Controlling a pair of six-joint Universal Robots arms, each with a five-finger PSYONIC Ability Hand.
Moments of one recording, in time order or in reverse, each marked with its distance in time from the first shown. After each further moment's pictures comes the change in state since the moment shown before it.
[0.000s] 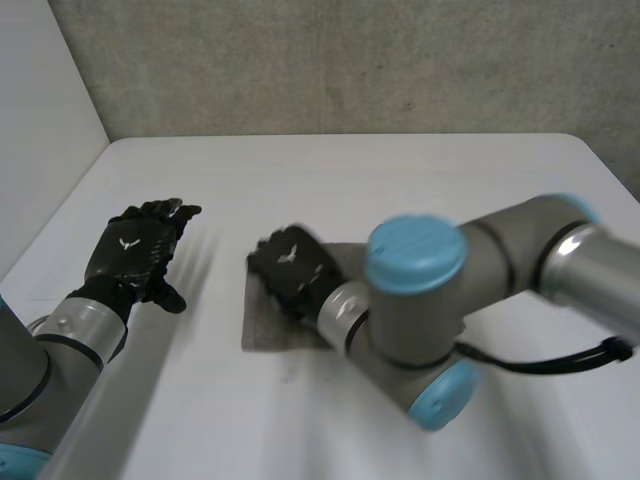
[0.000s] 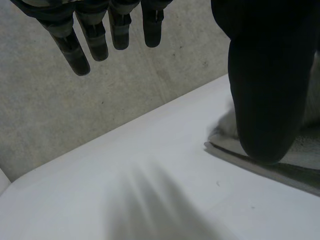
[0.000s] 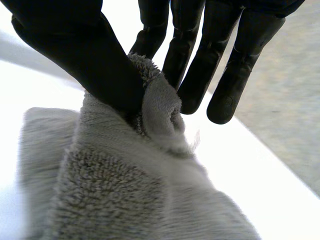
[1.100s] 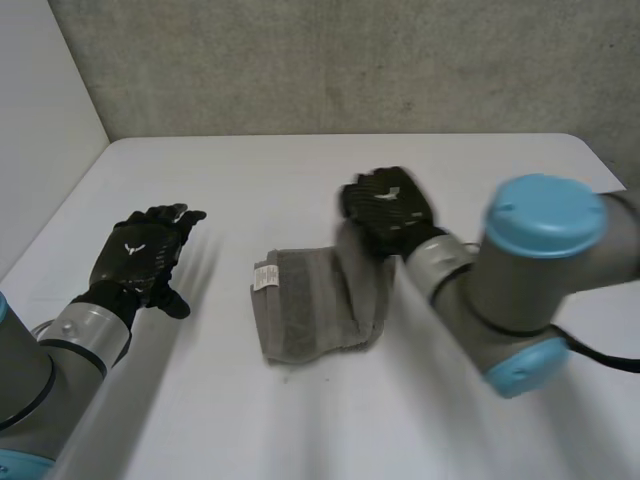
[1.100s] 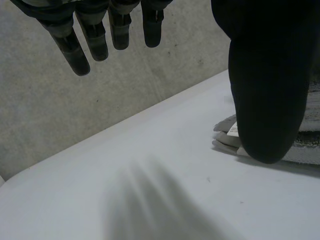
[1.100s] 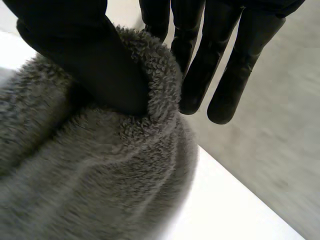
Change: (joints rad) left arm -0.013 -0.002 -0.011 0.000 -0.002 0.004; right arm -0.194 -0.213 0.217 -0.146 0.052 0.078; left_hand 0.000 0.000 0.000 0.000 0.000; right_hand -0.042 -0.020 -0.005 -0.004 -0.009
